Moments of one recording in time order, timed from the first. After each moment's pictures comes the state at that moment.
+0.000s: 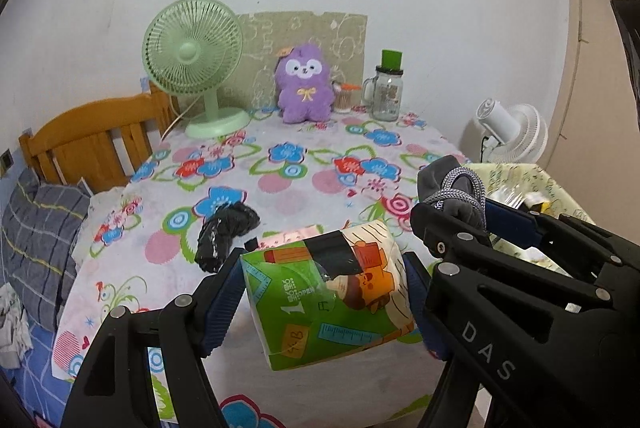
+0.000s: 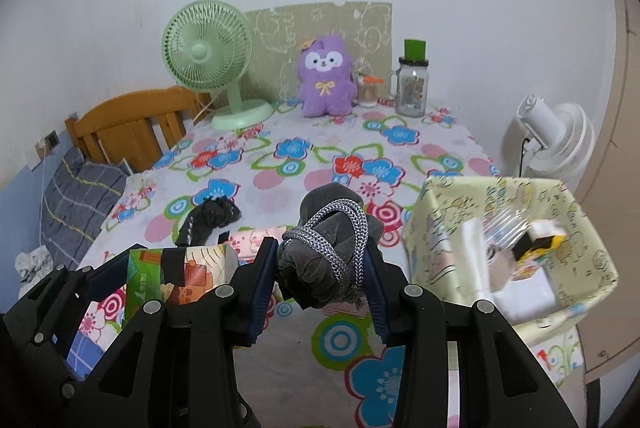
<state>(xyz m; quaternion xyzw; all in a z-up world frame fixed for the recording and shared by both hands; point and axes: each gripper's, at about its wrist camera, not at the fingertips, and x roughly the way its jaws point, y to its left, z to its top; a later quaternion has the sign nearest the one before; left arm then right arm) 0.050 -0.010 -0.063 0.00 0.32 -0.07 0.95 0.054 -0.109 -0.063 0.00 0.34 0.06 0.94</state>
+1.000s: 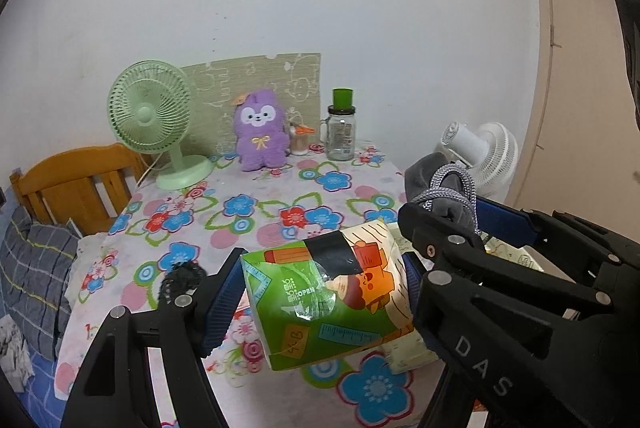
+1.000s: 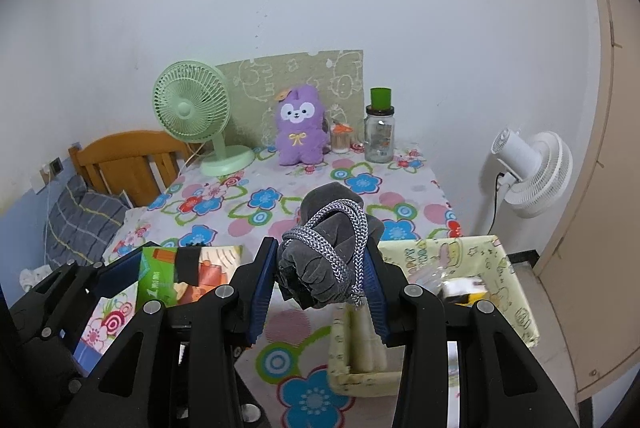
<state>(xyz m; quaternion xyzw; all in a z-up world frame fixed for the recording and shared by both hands) 0.048 -0.093 -0.005 0.02 0.28 -0.10 0.95 0.043 -0.190 -0.001 0.00 0.29 0.06 0.96</state>
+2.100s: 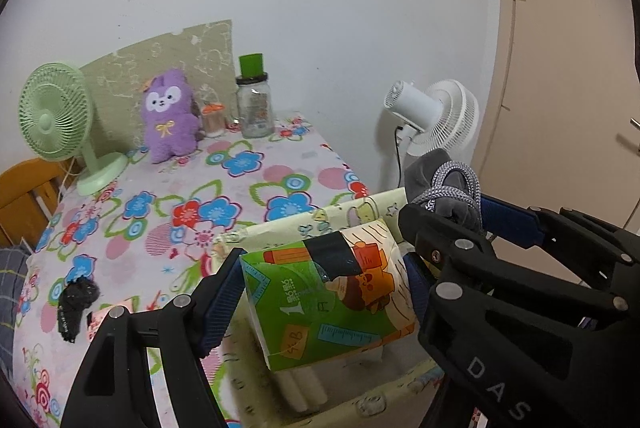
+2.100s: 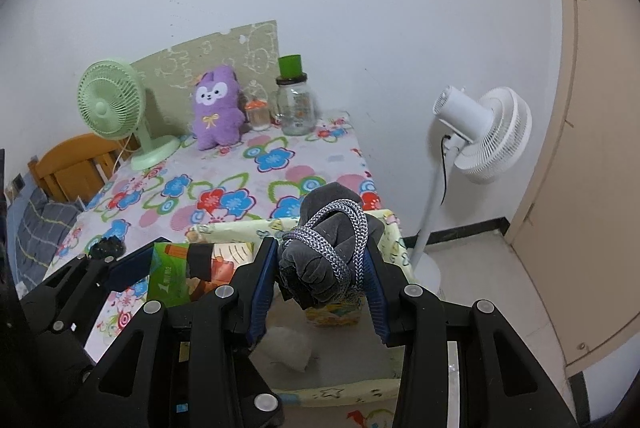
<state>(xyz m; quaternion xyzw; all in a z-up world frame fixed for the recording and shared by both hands) 0.103 -0.222 -0.052 0.05 0.32 -0.17 0.93 0.079 -0.315 -0.045 0.04 0.33 -0.01 0.94</state>
